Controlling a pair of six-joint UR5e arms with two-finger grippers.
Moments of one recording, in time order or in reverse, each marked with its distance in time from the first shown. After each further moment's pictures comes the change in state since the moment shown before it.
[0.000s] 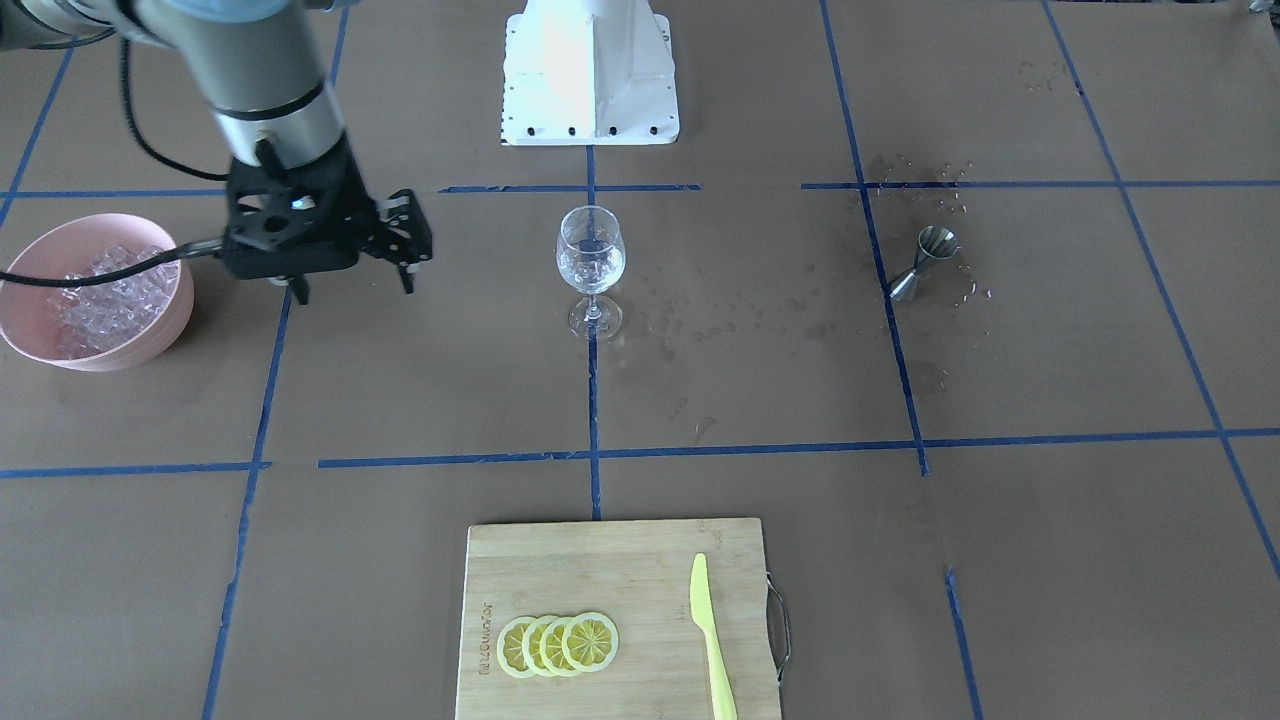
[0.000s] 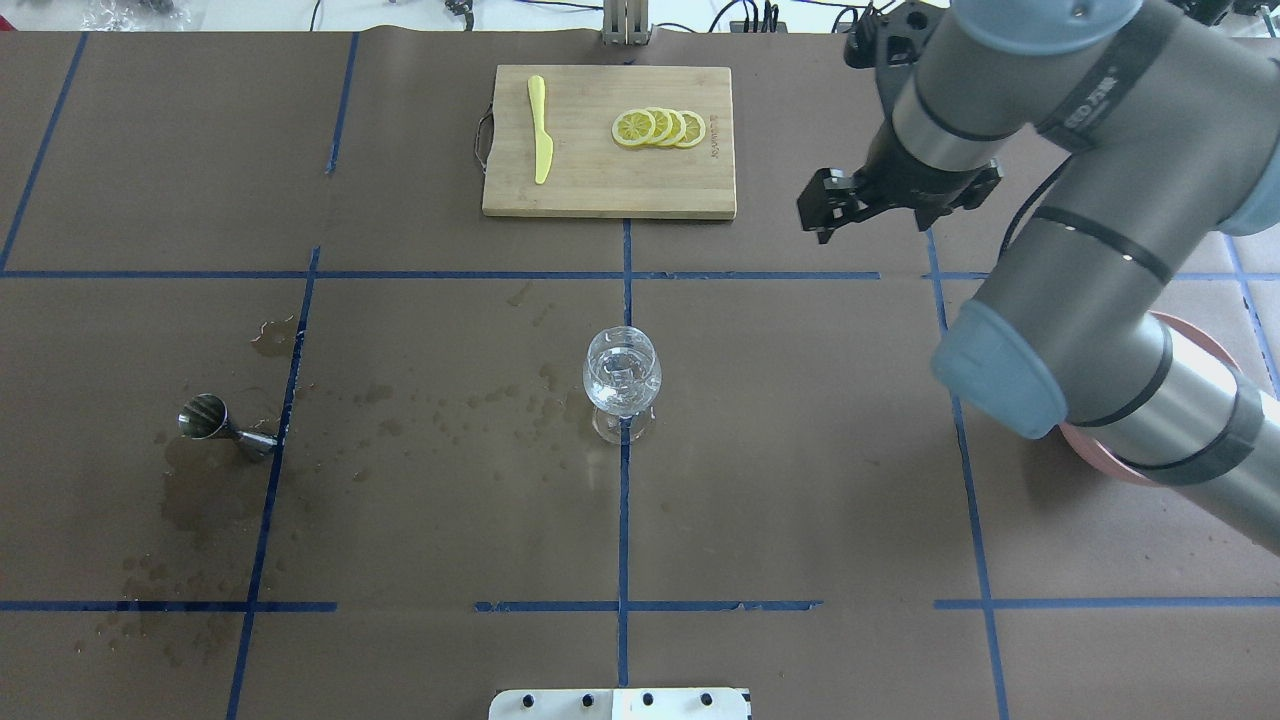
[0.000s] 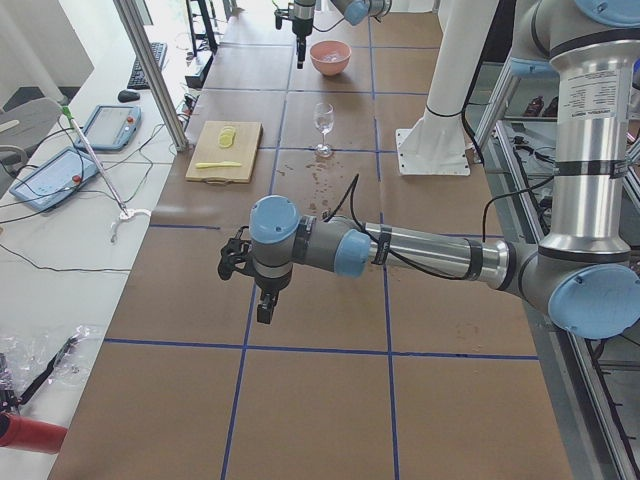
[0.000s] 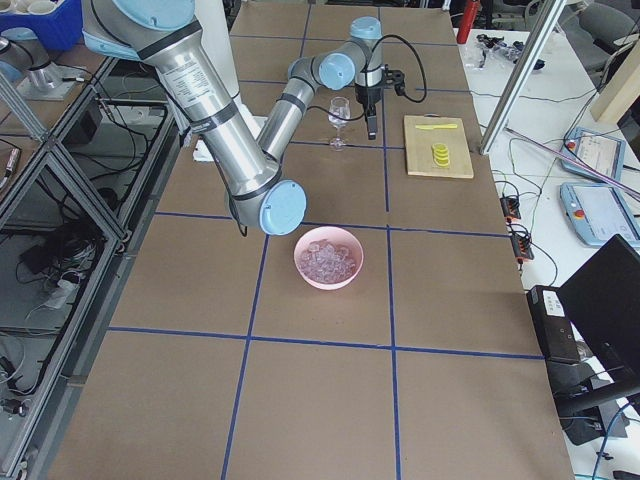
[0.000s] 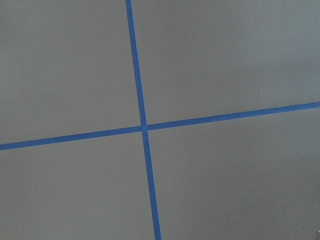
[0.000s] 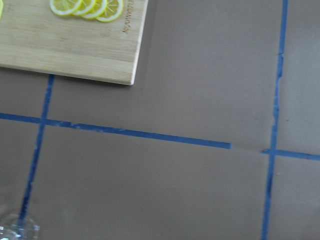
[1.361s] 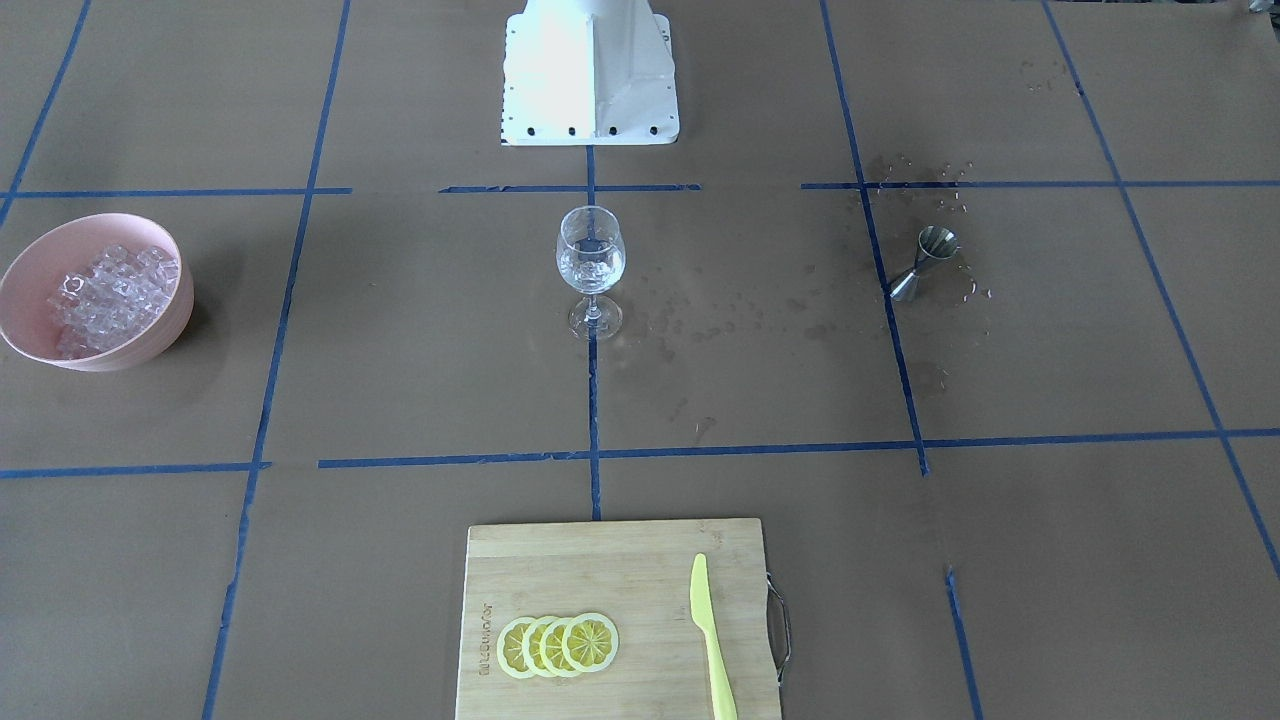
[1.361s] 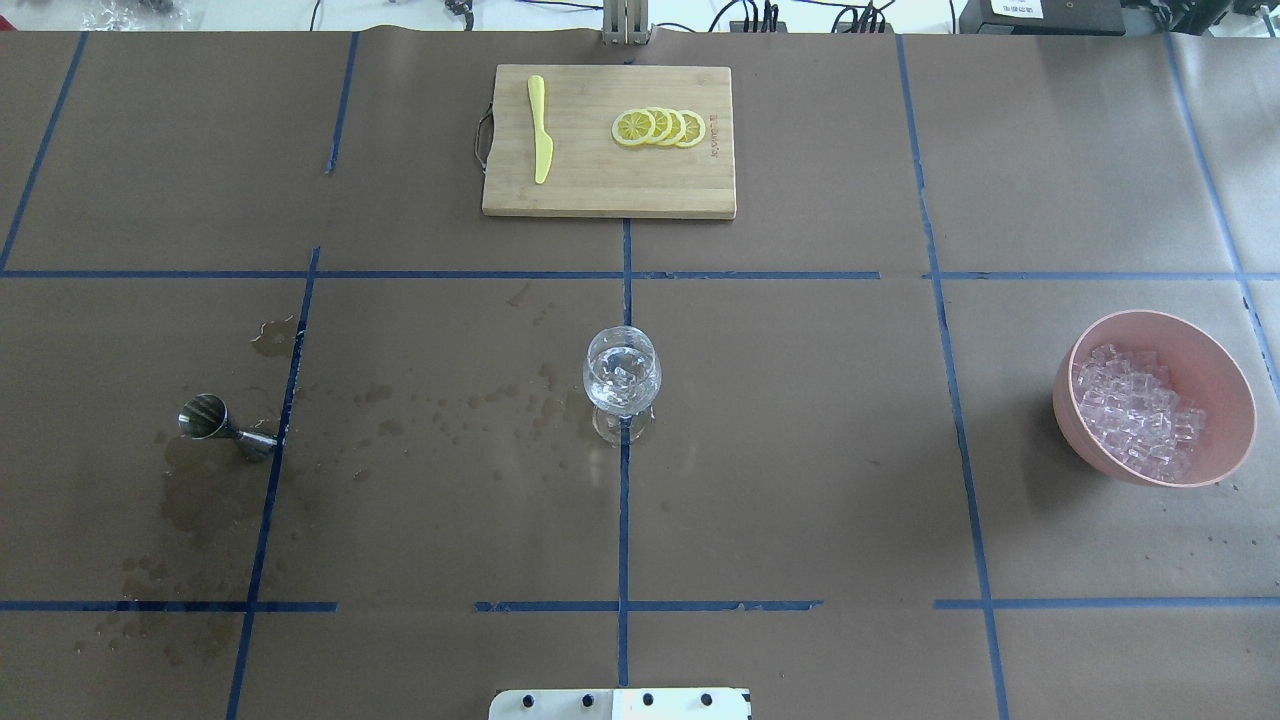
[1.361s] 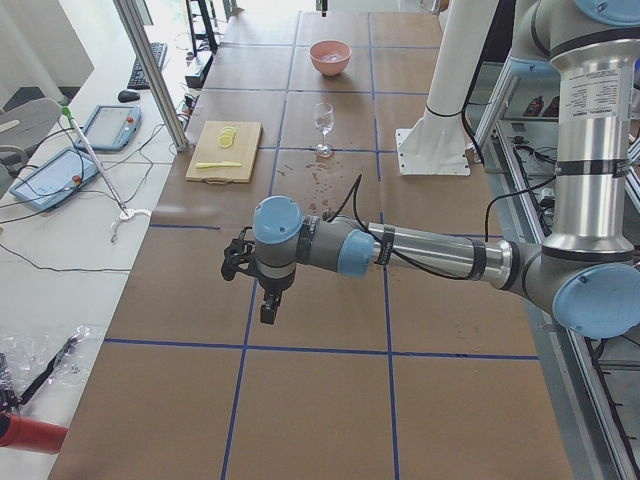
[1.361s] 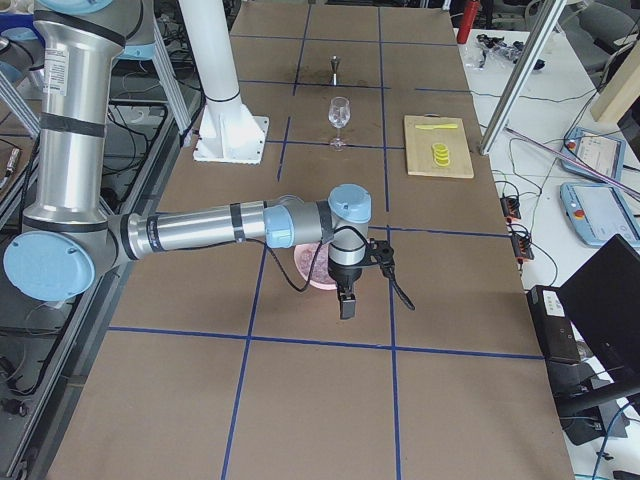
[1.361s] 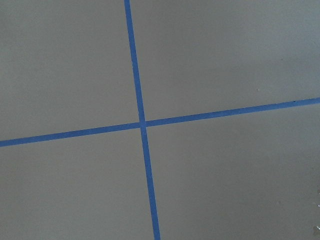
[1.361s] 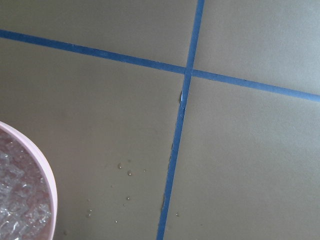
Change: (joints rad) left arm 0.001 0.015 -0.008 0.002 0.001 0.002; right arm 0.516 -0.720 -0.090 0.313 0.139 -0.687
